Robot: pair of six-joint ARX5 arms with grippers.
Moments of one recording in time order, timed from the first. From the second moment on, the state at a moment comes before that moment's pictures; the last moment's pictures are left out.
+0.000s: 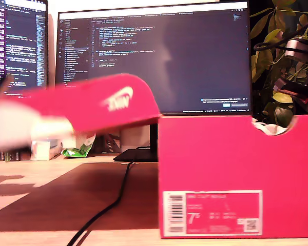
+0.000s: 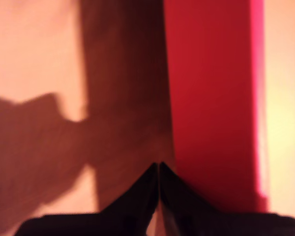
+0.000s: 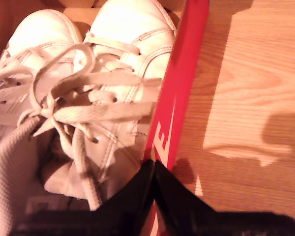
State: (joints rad) left arm 0.06 1.63 0.90 -0.52 0.95 -0.12; right arm 0.12 1.32 0.71 -0.28 -0.27 0.00
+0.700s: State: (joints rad) left arm 0.03 1.51 1.11 -0.62 1.04 -0.10; right arm 0.23 1.32 0.71 -0.25 -0.27 0.03
